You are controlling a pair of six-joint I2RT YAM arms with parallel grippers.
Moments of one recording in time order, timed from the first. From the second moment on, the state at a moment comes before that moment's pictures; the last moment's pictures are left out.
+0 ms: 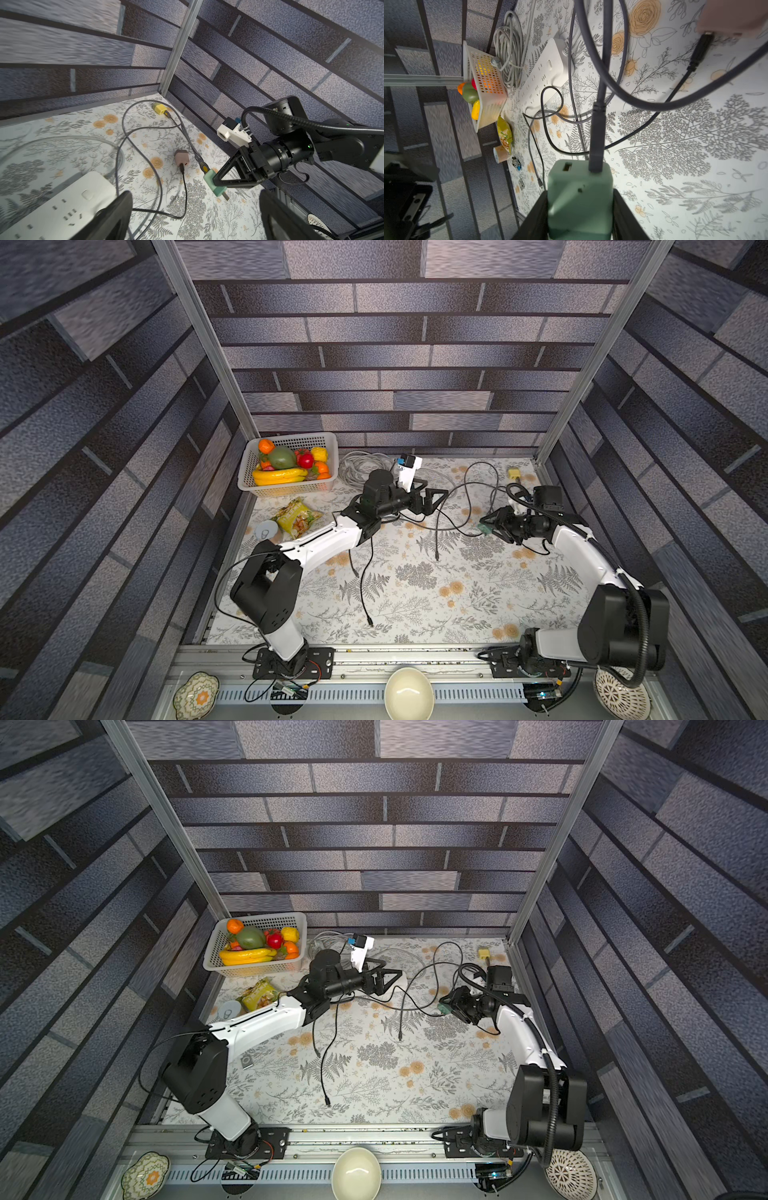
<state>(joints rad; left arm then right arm) -0.65 1.72 1.23 0.35 0.50 -0.40 -0.08 1.33 0.96 -0.65 -0.66 0.49</state>
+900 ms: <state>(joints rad) -0.80 1.97 1.24 0.65 0.69 -0.73 -0.04 1.15 0.93 -0.58 -0.66 0.61</state>
